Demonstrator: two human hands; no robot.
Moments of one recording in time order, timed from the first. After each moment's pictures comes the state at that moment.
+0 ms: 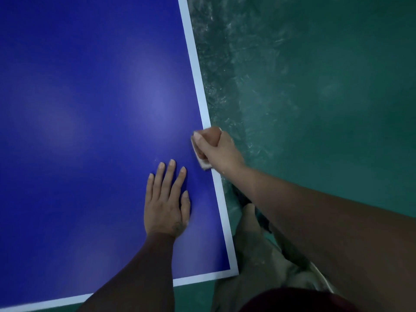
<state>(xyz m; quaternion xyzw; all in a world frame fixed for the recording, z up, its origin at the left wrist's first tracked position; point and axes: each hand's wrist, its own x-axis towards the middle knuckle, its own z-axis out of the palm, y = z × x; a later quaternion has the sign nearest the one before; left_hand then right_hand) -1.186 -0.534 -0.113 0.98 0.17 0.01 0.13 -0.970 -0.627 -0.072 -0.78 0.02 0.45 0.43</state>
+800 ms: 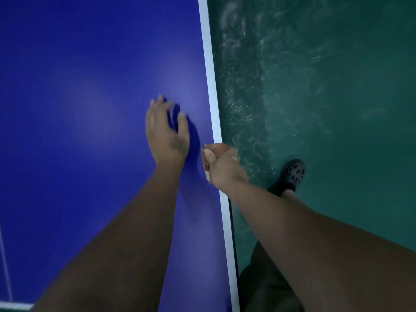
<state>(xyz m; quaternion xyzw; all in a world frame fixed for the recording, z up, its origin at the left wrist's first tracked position) -0.930 -0.417 -0.077 0.86 0.42 0.13 0.27 -0.899 -0.559 -0.087 -0.80 0.09 0.51 0.31</state>
